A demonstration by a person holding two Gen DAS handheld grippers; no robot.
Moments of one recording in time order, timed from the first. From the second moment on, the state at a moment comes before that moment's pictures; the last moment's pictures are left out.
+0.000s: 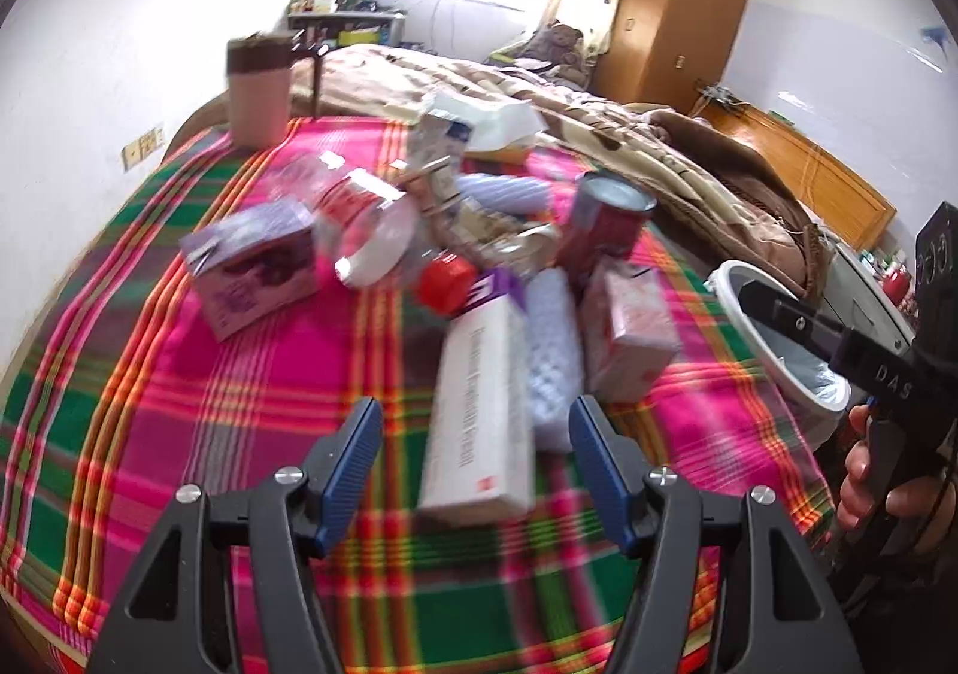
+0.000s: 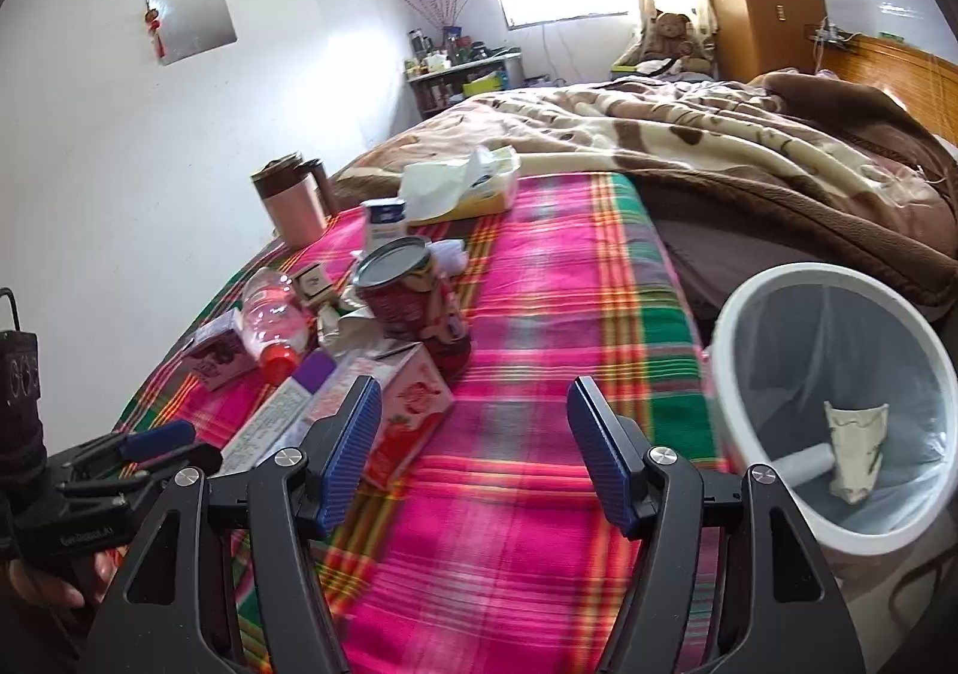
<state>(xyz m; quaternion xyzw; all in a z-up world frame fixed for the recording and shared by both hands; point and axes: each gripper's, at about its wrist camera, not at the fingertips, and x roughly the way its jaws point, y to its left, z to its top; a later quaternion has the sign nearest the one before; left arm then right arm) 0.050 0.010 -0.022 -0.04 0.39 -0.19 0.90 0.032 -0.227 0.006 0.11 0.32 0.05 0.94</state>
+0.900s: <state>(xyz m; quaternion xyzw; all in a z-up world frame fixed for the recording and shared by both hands) 0.093 0.013 -0.047 -0.08 0.43 -0.22 0.87 0.083 -0.170 -0.021 0.13 0.40 0.07 0.91</state>
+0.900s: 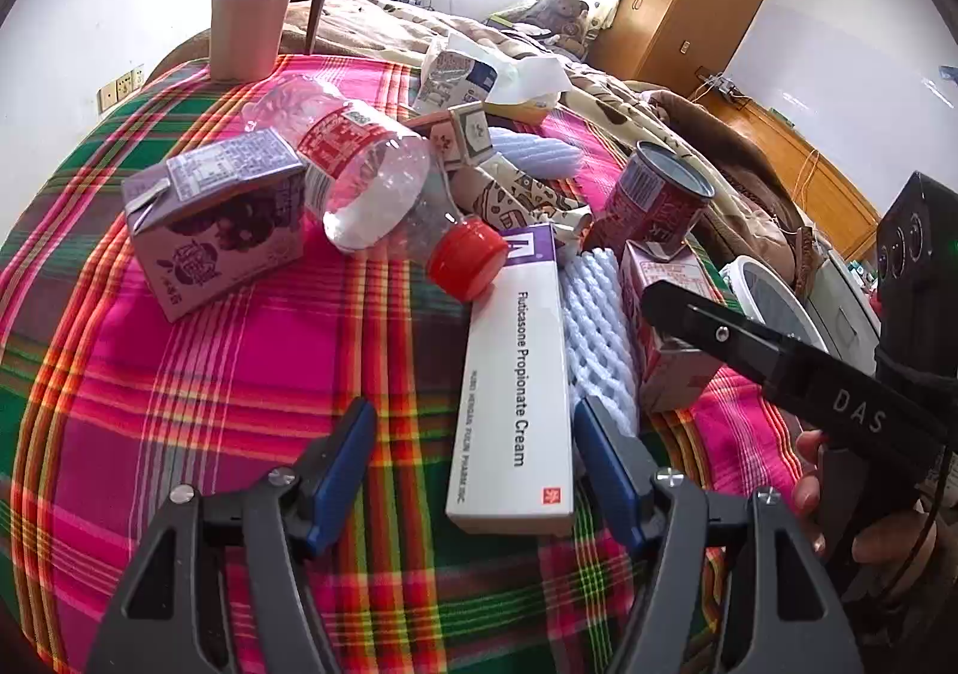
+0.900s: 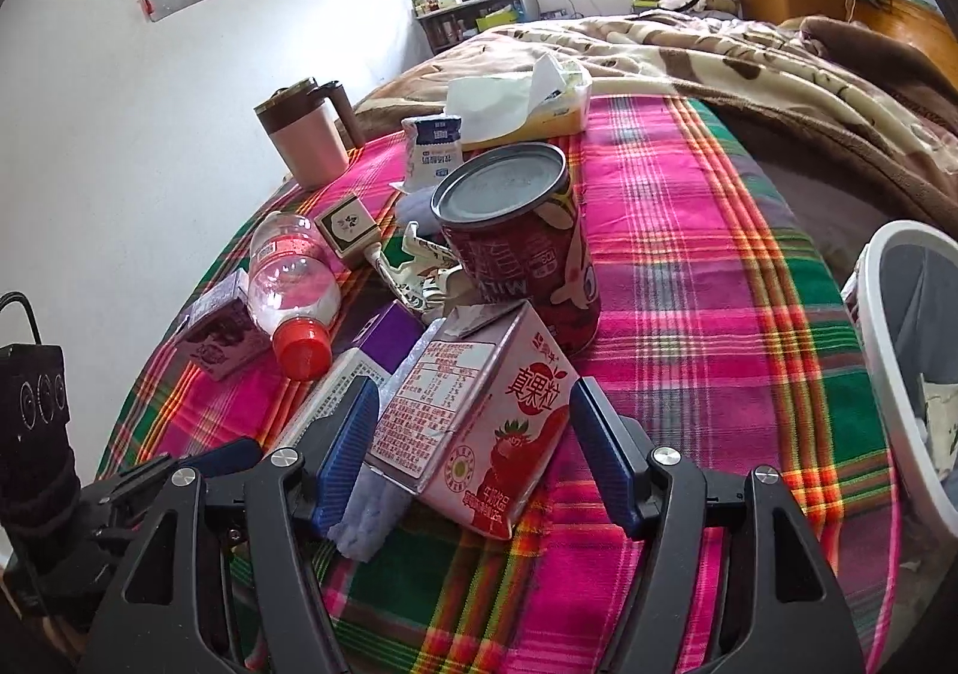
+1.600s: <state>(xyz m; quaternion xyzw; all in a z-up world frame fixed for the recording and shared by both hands) 0.117 0.003 -0.047 -0.07 0.45 -0.22 0.86 0.073 -0.200 -0.029 0.14 0.40 0.03 0.90</state>
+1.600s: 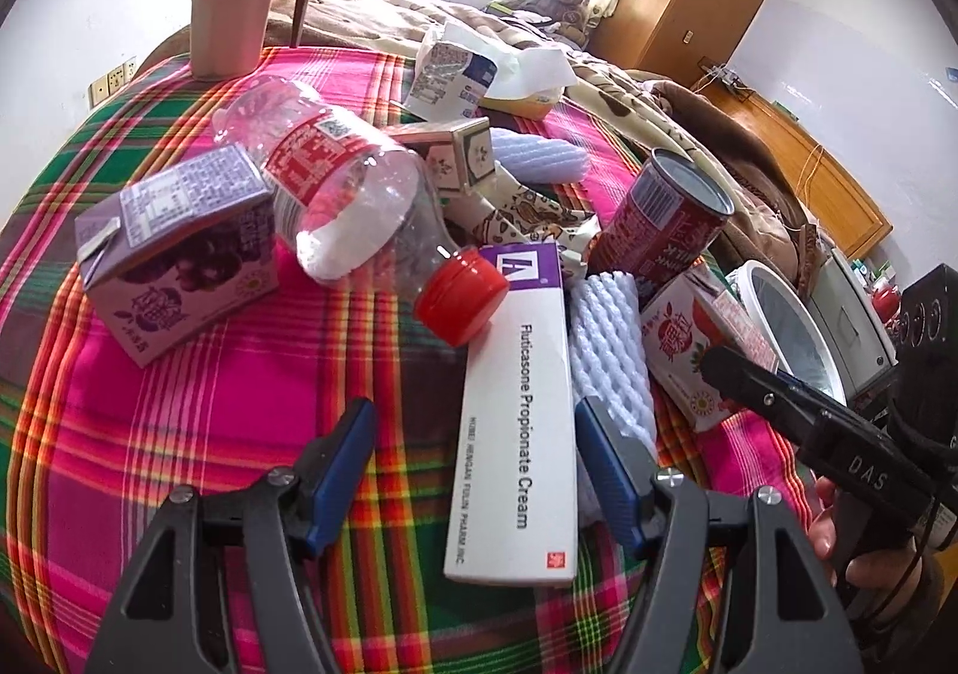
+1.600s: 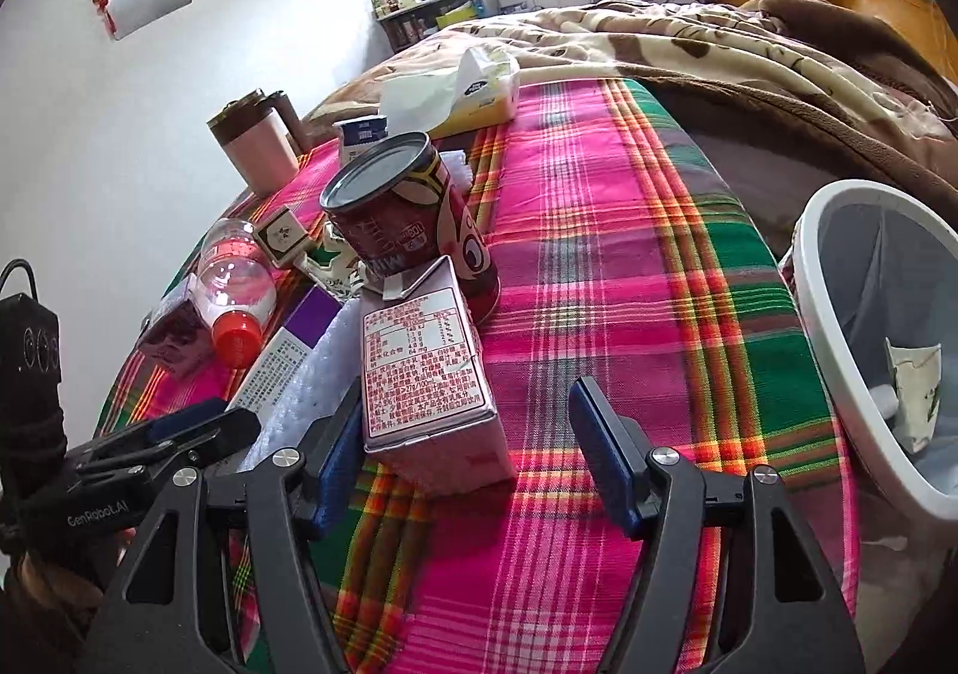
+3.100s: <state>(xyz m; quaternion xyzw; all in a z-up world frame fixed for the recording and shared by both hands) 0.082 -0.033 -0.005 -0.02 0.39 -0.19 0.90 0.033 -0.235 0.001 0.11 0.33 0.02 0.94</state>
